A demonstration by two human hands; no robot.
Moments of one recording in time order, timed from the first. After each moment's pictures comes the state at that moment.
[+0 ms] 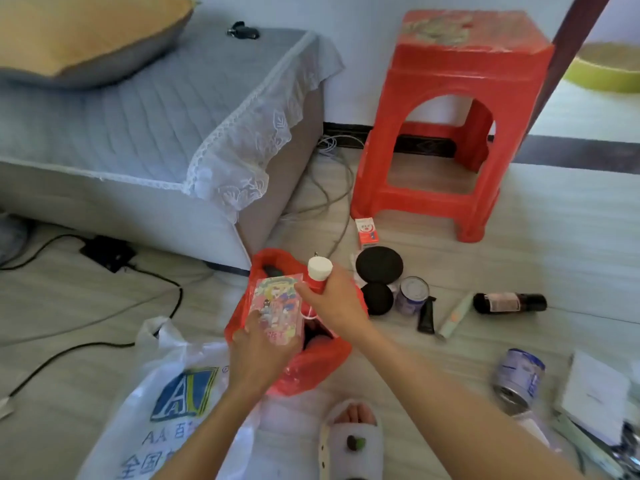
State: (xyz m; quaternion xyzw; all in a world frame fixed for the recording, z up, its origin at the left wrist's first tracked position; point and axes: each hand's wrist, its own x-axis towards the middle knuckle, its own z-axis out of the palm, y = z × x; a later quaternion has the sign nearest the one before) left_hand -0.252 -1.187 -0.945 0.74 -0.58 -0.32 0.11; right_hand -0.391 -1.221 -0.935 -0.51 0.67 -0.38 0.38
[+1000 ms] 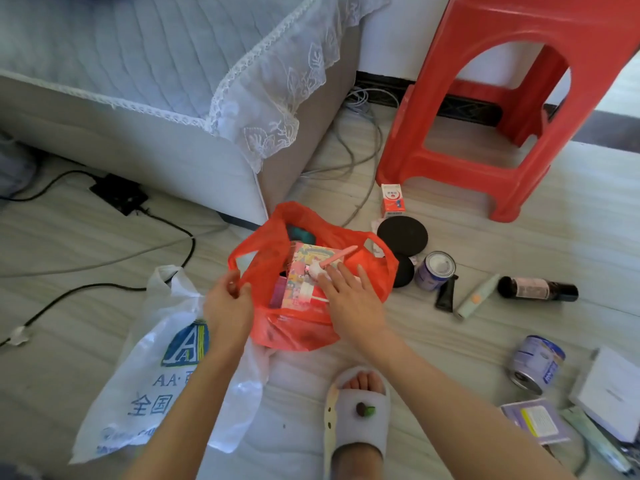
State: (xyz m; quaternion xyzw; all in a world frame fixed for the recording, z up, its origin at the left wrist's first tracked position) left_hand -0.206 -1.198 -0.960 0.78 -0.41 -0.33 0.35; right_hand -0.379 -1.192 -0.995 -0.78 0.62 0.00 0.09
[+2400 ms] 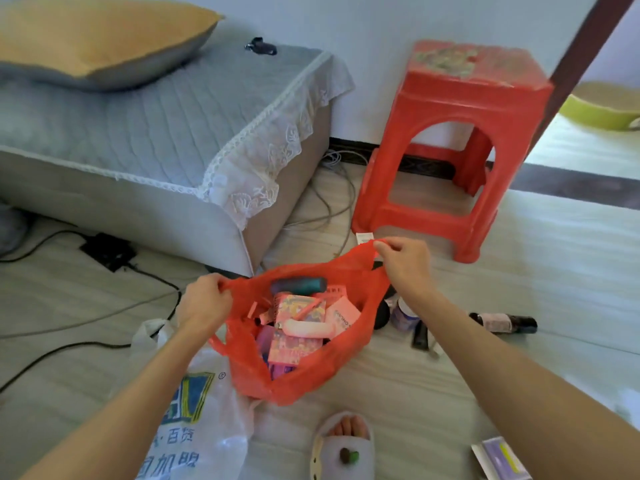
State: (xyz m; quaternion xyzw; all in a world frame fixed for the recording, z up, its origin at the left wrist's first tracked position) left_hand -0.190 -1.261 -0.905 0.74 -0.63 -0.18 0.17; right_hand -0.469 -1.246 -0.885 -0.47 0.74 -0.43 0.22
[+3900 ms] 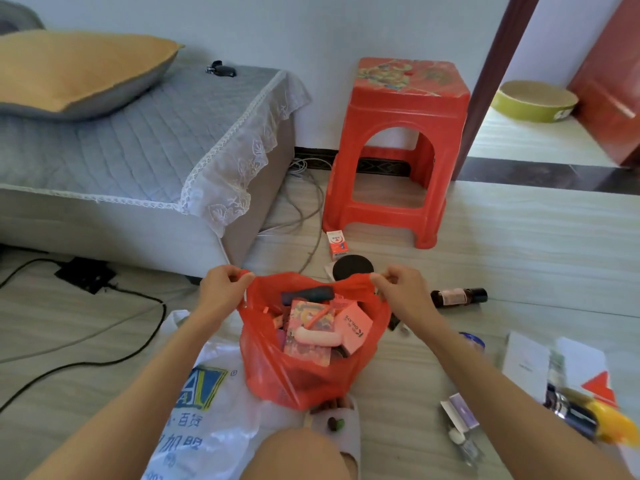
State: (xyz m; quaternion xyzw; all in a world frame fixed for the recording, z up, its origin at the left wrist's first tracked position) left_hand -0.231 -1.234 -0.861 0.65 -0.62 -0.35 0.28; right_hand -0.483 -1.136 -0.853 -0.45 0.76 -0.38 0.27
